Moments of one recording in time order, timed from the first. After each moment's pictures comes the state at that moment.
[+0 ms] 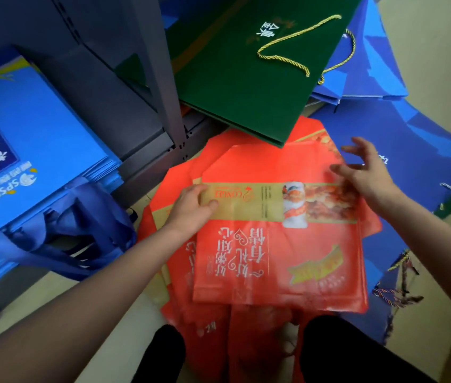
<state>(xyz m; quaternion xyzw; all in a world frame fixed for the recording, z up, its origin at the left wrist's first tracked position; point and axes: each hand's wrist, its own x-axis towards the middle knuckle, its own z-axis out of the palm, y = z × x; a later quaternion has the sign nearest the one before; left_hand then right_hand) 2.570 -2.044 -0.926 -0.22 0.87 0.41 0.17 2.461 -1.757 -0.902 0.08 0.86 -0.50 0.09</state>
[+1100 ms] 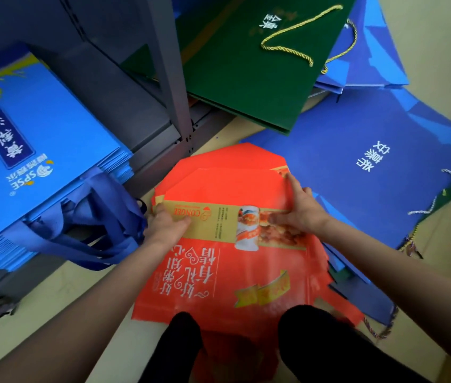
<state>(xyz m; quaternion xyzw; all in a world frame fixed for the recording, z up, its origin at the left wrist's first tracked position) 2.620 -2.083 -0.941 -0.39 0.82 0.36 0.22 2.539 -1.837 -0.932 0.01 0.91 -0.30 0.30</state>
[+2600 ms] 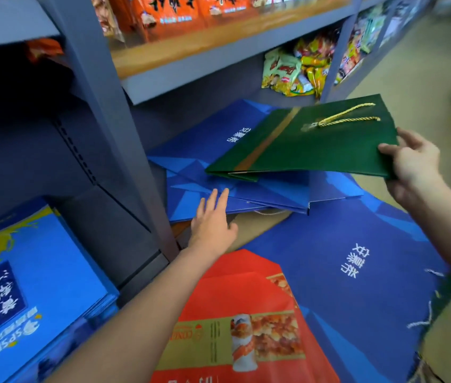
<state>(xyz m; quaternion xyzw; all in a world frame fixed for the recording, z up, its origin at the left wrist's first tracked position) 2.435 -2.017 -0.821 -0.04 0.97 0.24 0.03 2.366 -1.747 -0.722 0.16 0.62 -0.75 -0.16</state>
